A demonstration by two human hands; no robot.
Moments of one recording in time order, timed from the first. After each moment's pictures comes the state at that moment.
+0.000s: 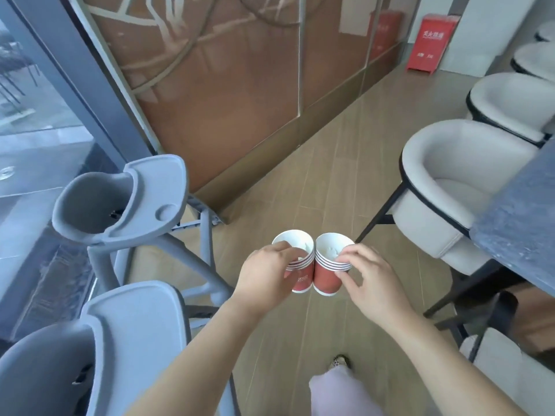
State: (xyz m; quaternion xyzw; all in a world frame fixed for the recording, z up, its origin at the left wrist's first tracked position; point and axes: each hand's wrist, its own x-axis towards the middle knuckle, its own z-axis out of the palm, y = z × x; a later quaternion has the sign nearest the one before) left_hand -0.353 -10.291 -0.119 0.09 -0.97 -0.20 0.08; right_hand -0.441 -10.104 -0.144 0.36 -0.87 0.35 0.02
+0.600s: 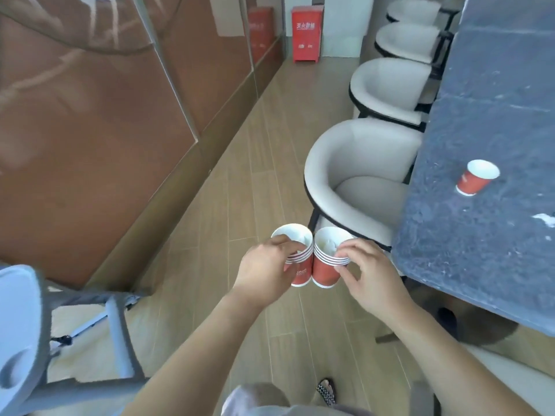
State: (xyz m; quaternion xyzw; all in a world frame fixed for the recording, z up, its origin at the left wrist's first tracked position) left_hand -0.681 -10.213 -0.123 -0.10 -0.98 -0.19 0.01; right_hand -0.688 -10.010 -0.148 0.18 -0.92 0.34 0.07
